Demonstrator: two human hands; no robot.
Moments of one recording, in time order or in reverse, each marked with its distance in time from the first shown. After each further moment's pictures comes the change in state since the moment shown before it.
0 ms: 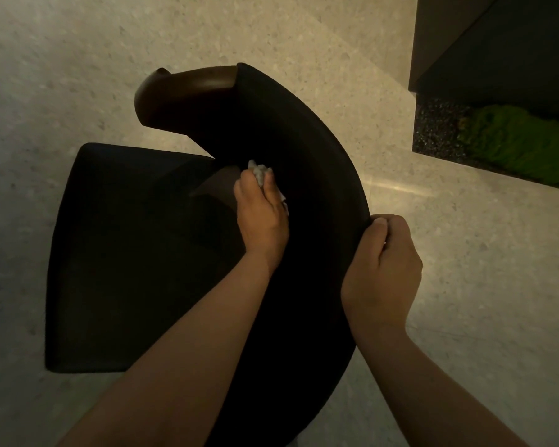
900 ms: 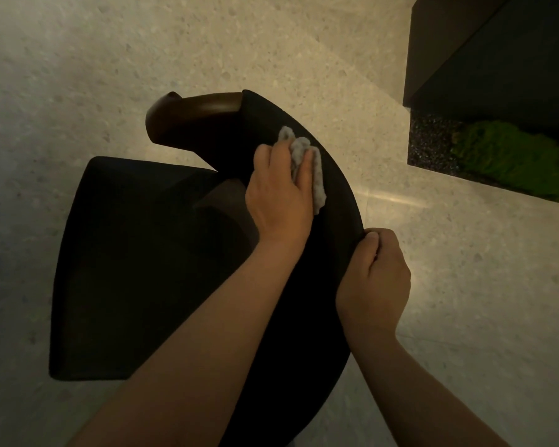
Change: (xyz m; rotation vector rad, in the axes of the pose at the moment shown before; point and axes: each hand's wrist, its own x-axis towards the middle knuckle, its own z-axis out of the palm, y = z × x) left_hand 0.003 0.078 -0.009 0.241 0.095 0.282; right_hand -0.002 -0.003 0.000 -0.054 0.009 -0.009
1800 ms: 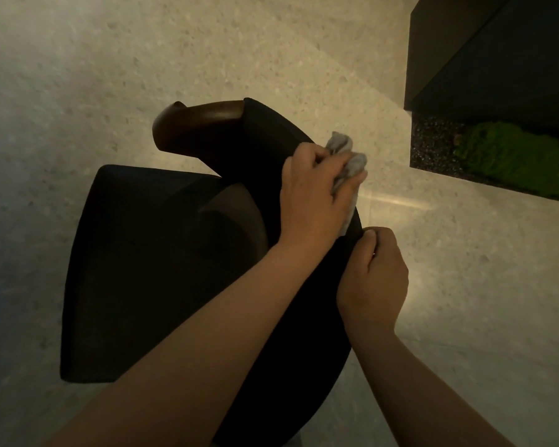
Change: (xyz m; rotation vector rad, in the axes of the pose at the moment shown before) left_hand -0.011 0.034 -0.007 -0.140 -0.279 0.206; right_hand 0.001 -0.002 -0.001 0.017 -0.014 0.023
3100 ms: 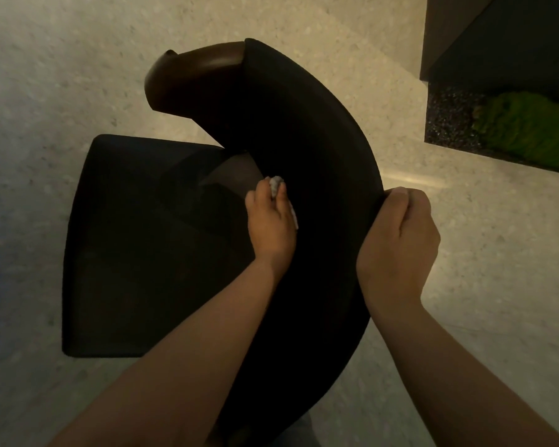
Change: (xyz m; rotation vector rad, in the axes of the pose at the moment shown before) left_hand -0.070 -0.122 0.028 -0.237 0.128 -0.483; right_hand 0.001 0.006 0.003 0.117 0.046 0.014
